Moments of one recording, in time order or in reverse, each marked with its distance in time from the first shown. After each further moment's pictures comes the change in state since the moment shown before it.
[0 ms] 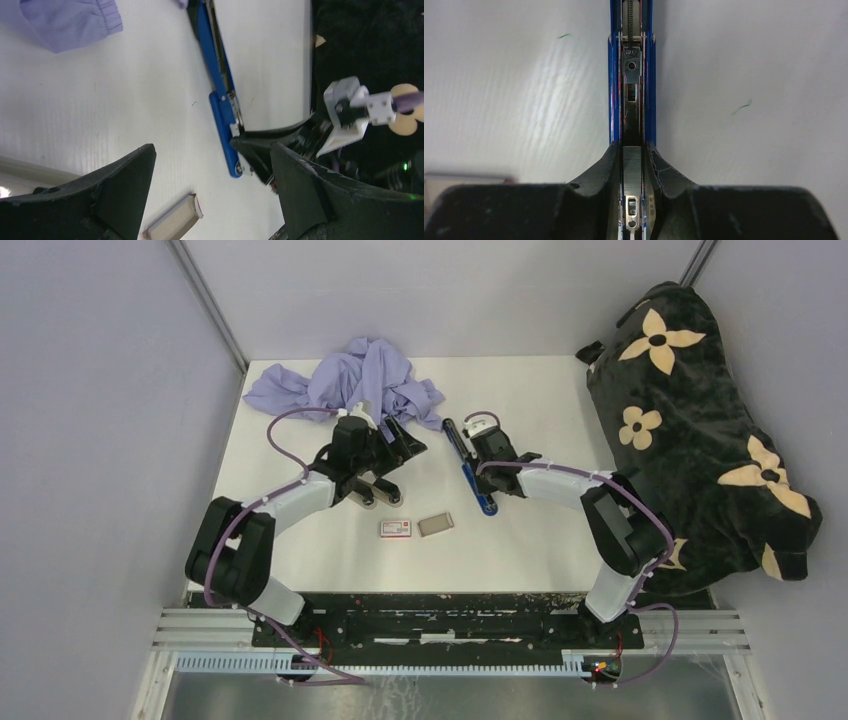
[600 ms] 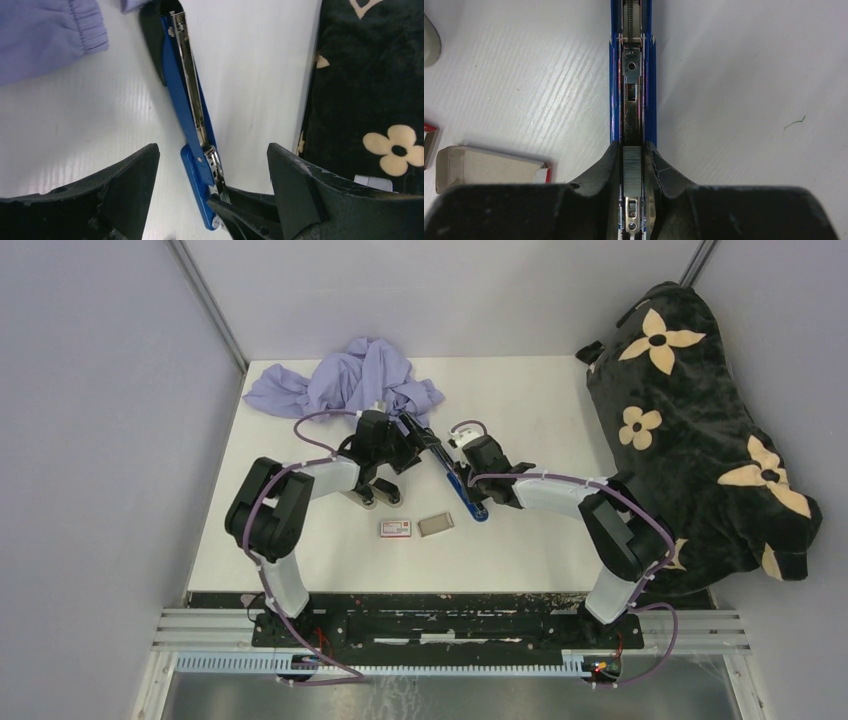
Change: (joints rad) left arm -0.022 0.299 0.141 0.113 0.006 -0.165; right arm 0.104 -0.034 -0.067 0.086 -0.047 -0.038
